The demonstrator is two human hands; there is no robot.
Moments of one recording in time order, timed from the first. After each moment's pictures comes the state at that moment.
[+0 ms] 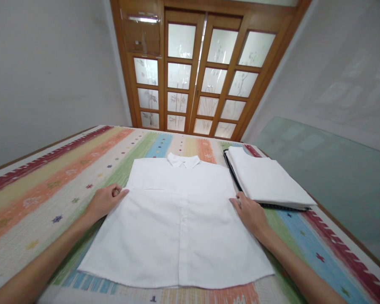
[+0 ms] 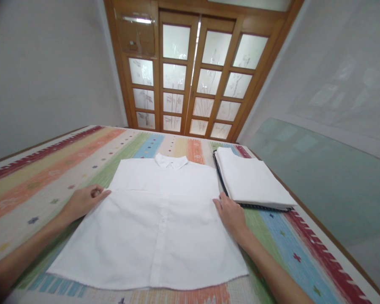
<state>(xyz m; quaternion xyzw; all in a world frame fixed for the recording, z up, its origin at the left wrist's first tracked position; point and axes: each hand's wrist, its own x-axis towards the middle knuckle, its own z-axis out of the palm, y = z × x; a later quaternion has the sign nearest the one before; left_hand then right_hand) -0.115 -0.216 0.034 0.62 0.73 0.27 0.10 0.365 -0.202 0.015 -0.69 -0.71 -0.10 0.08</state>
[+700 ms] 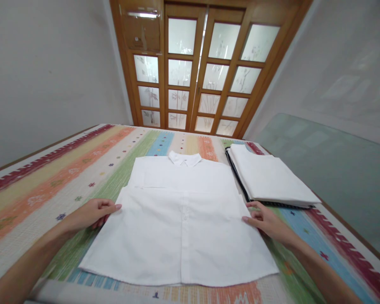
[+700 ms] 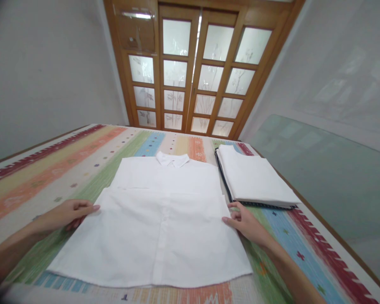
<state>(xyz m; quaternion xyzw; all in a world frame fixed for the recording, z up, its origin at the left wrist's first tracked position) -0.123 -0.263 0.058 0.52 0.69 0.24 0.45 0.415 -0.231 0.018 -0.61 -0.62 0.43 0.27</state>
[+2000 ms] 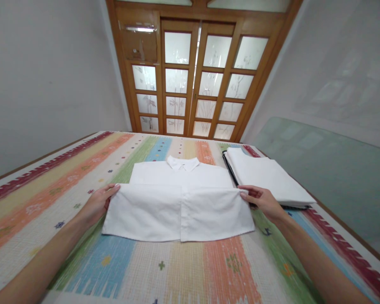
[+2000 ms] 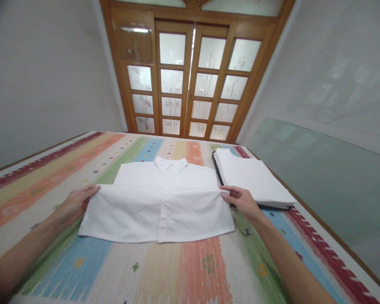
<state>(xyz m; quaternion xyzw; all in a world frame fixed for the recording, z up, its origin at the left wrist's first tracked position) -0.112 -0.224 0.052 0.33 0.57 0.56 0.50 0.407 -0.182 0.047 -0.57 -0.59 0.39 0.41</state>
